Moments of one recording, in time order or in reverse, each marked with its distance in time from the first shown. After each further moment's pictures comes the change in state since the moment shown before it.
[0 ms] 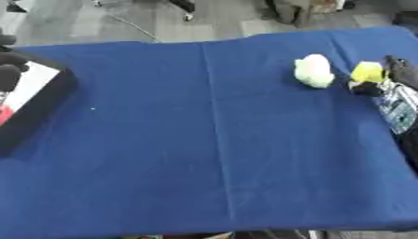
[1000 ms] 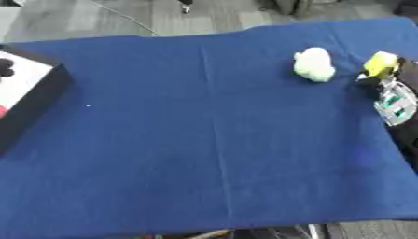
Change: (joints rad) left arm -0.002 -0.015 -0.002 -0.004 0.001 0.001 -0.005; right arm -0.006 -0.030 -0.015 0.073 -0.260 0.056 -0.266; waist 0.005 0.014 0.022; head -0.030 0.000
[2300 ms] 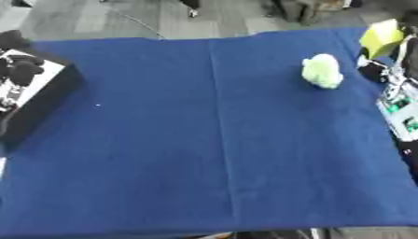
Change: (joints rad) left arm -0.017 0.038 -0.005 0.086 0.024 0.014 0.013; right arm 0.229 0.123 0.137 -0.798 0.059 -0.157 0.003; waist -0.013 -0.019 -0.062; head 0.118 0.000
